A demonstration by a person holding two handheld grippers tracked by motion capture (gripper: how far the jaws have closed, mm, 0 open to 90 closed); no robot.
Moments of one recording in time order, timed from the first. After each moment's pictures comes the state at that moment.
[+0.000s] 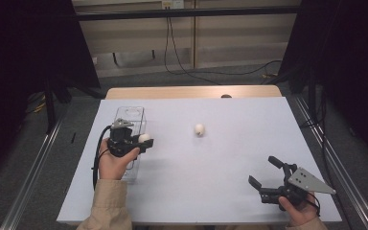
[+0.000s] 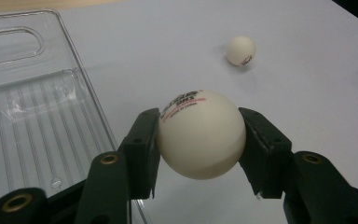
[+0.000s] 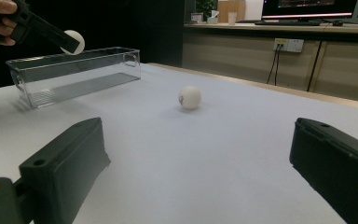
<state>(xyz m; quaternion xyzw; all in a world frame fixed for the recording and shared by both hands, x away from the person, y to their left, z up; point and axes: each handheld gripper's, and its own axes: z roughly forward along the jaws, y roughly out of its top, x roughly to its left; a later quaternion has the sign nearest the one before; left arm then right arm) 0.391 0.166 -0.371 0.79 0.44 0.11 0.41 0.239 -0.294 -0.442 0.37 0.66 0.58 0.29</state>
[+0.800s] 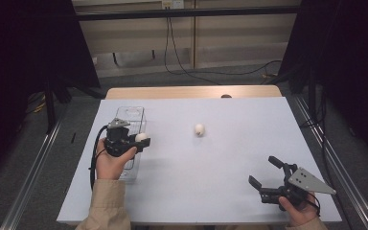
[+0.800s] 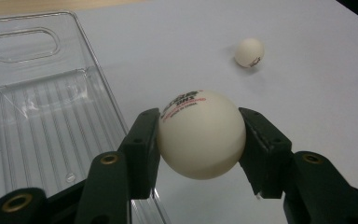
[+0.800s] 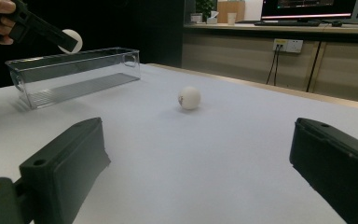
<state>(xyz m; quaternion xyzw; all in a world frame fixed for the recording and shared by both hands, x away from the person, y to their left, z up) 0.391 0.173 -0.369 0.79 0.45 0.11 0.41 0.239 -0.294 -0.442 0.37 0.66 0.58 0.29</state>
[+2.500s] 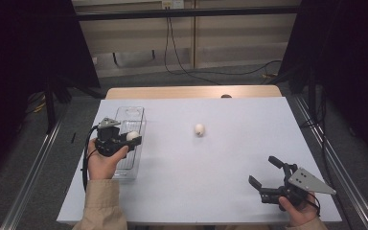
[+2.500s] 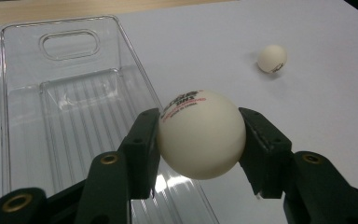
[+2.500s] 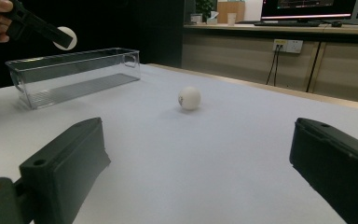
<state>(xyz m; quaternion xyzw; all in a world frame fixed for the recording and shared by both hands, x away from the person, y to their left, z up) 0.390 0.194 -0.366 0.77 0.47 0.14 0.41 0.239 -0.294 -0.441 0.37 0.66 0.58 0.29</state>
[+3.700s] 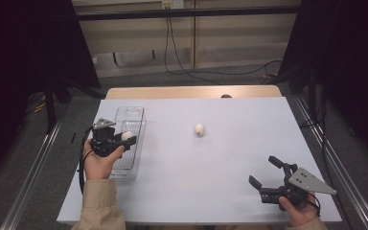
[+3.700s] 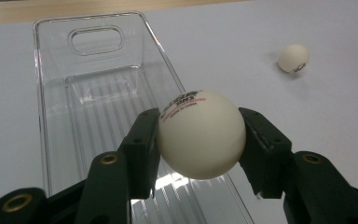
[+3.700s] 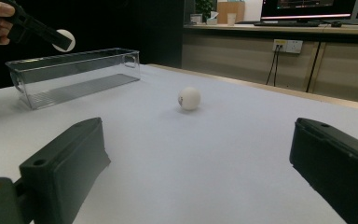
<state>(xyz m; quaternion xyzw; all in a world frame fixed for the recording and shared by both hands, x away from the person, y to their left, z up) 0.392 0.207 -0.371 0.76 0.48 0.15 0.40 0.239 -0.295 -0.441 0.37 0.66 0.58 0.29</state>
